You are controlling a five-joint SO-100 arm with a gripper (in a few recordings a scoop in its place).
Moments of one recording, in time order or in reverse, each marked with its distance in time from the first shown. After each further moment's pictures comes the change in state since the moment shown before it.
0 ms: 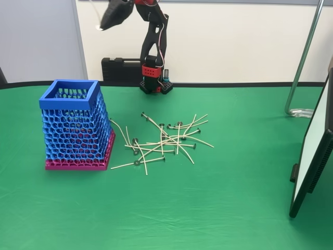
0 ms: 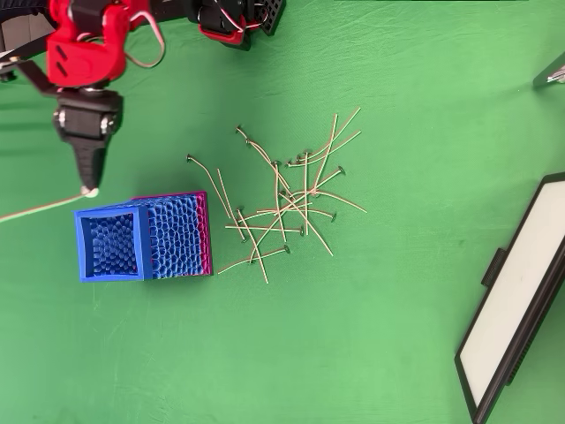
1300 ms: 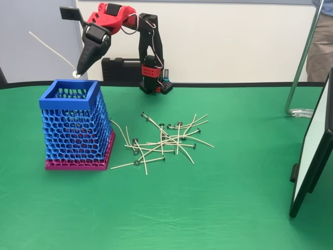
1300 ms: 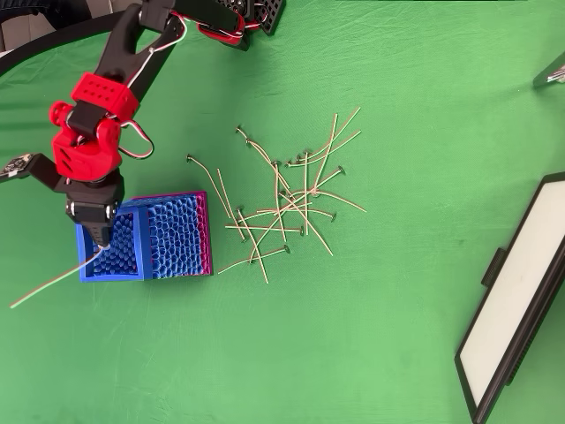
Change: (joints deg) arm 0.0 -31.6 -16.2 -2.9 -0.9
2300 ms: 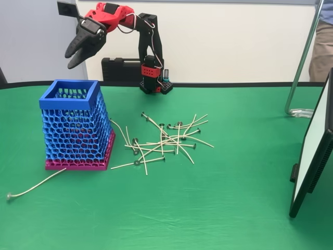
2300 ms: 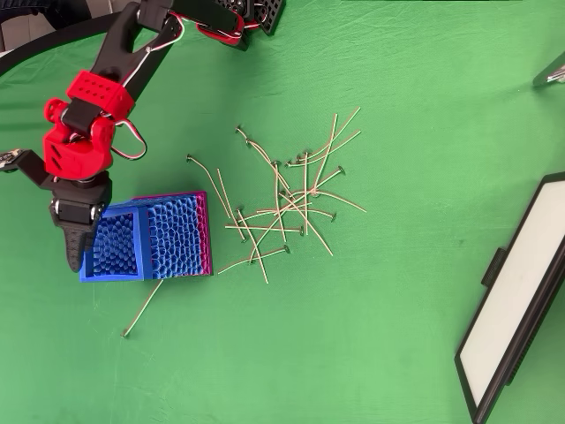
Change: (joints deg) arm 1.8 0.1 0.0 -6.8 0.8
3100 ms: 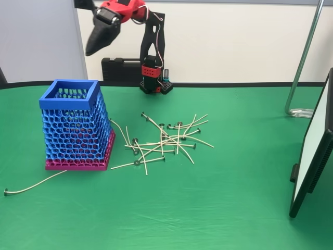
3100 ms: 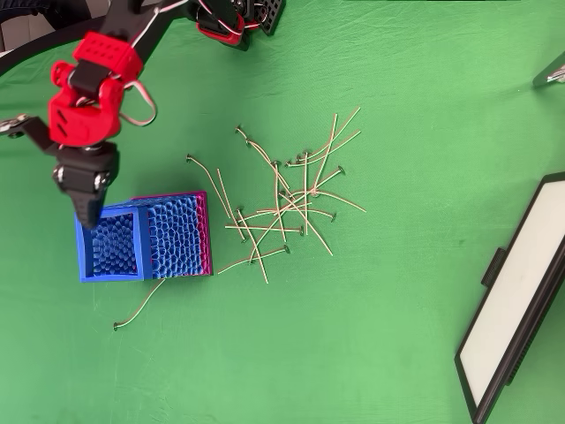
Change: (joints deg) arm -3.7 24.3 24.7 -2.5 3.8
